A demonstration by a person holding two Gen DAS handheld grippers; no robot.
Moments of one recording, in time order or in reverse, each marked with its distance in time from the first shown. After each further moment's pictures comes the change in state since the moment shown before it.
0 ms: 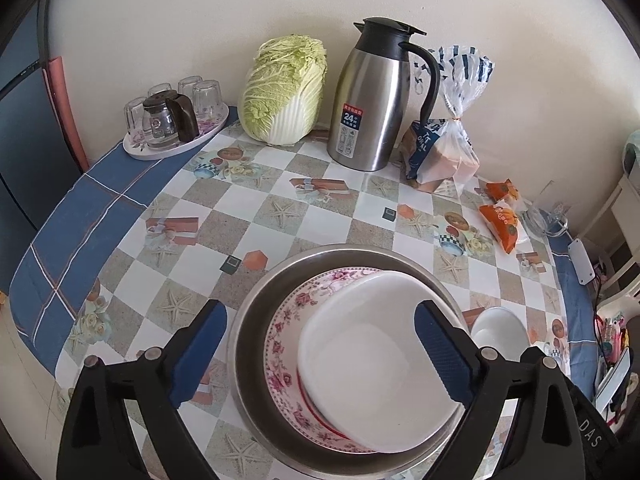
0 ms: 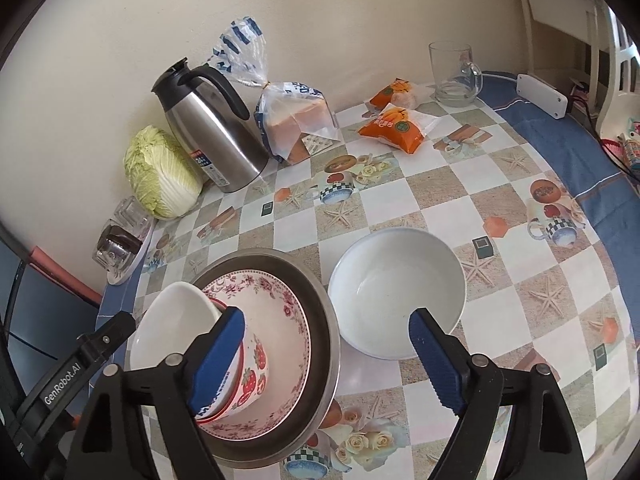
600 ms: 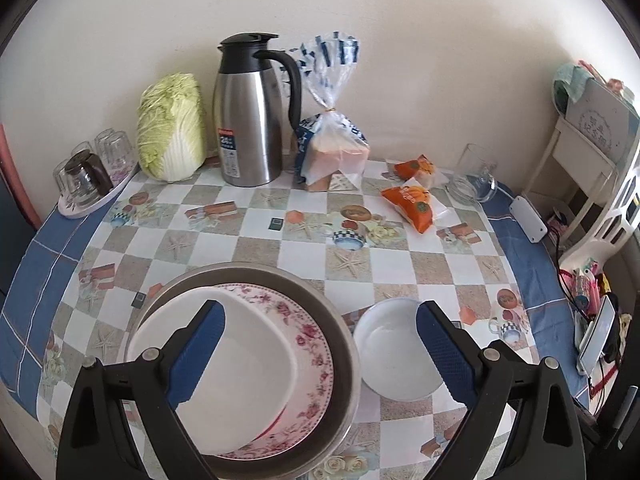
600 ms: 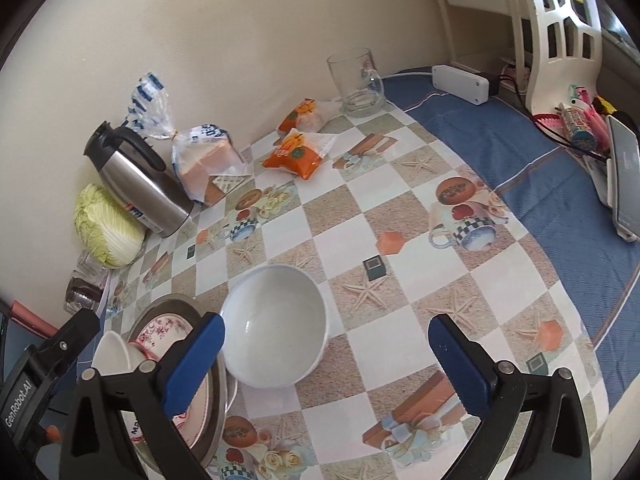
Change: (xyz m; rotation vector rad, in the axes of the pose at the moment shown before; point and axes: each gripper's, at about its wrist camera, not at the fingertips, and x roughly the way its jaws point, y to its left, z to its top) left arm -0.011 -0.120 -0.009 0.231 -0.044 -0.130; right arm -0.017 -0.099 0.017 0.155 -0.052 -0.121
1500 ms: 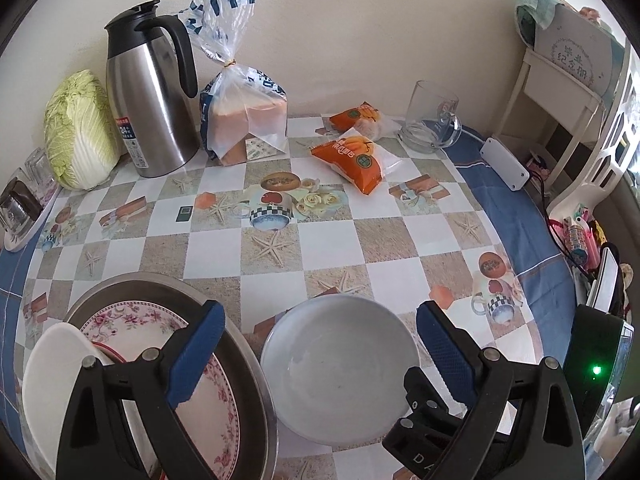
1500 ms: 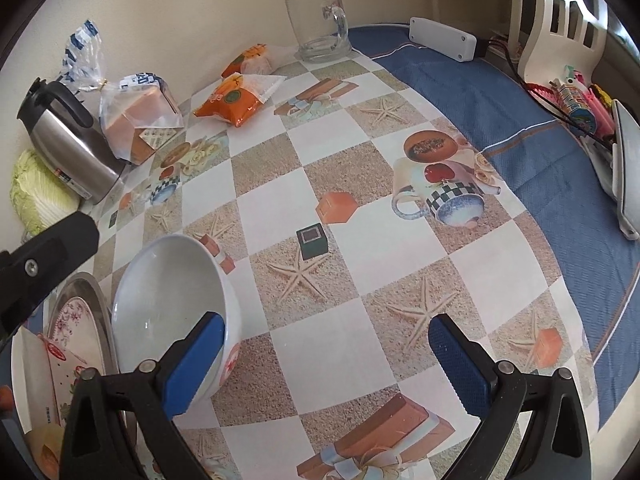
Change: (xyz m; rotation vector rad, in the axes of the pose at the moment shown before) left arm 0.080 -0.068 -0.001 0.149 0.122 -0.096; right arm 0.075 -0.017 -0.007 -0.059 0.137 -0.161
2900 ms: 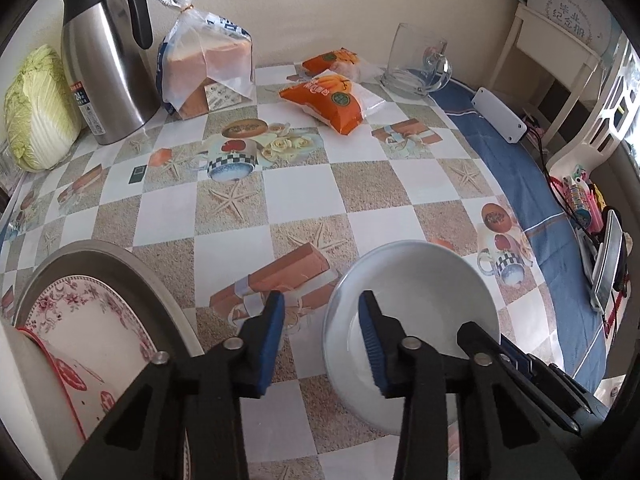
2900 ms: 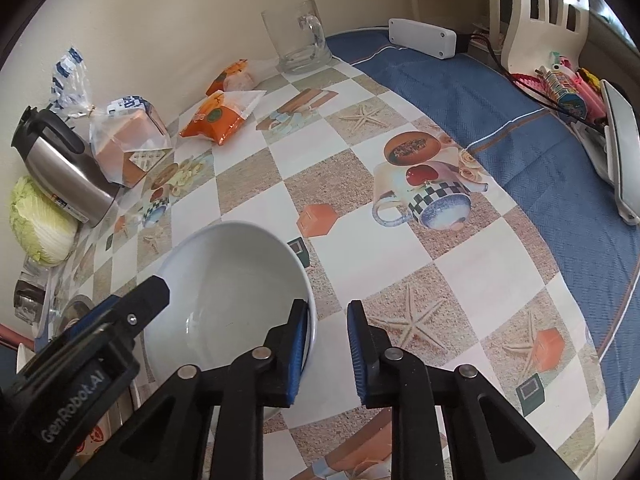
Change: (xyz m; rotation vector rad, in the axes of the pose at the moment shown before) left arm 0.053 -0.011 -0.022 0.039 0.137 -0.056; right arm -0.001 -0.017 0.002 0.073 -0.040 0.032
